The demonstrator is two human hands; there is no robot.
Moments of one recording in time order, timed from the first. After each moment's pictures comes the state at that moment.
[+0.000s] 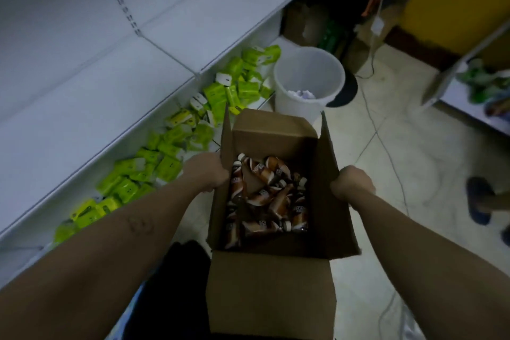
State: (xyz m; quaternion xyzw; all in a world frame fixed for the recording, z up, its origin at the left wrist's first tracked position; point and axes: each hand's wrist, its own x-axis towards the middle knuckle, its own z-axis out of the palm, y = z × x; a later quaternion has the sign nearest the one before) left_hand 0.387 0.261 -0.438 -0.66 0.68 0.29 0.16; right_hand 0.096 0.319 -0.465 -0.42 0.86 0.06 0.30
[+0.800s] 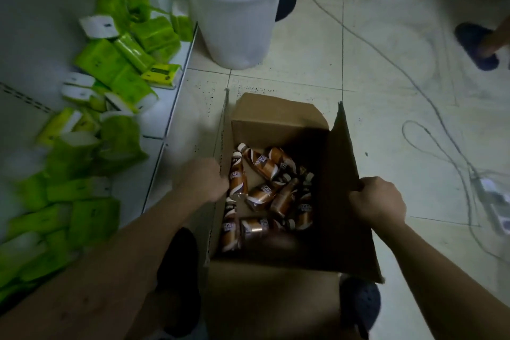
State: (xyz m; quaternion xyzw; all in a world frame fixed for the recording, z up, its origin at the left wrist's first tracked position) left_hand 0.399 0.174 -0.827 -0.47 0.84 0.17 0.22; right_hand 0.191 0.393 -0.828 -0.18 0.95 -0.01 0.24
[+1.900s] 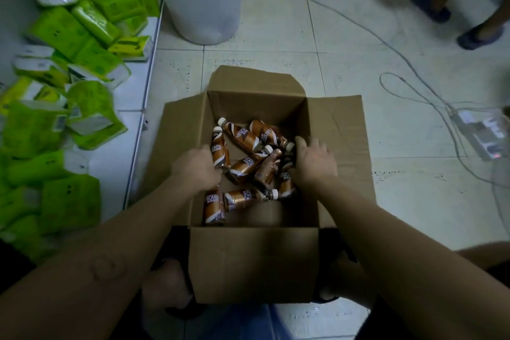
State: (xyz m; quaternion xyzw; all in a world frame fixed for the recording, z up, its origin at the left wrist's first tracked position) left_hand 0.474 0.232 -0.927 -0.44 0.85 0.20 0.21; right_hand 0.324 0.395 -0.936 -0.31 0.93 0.05 0.20
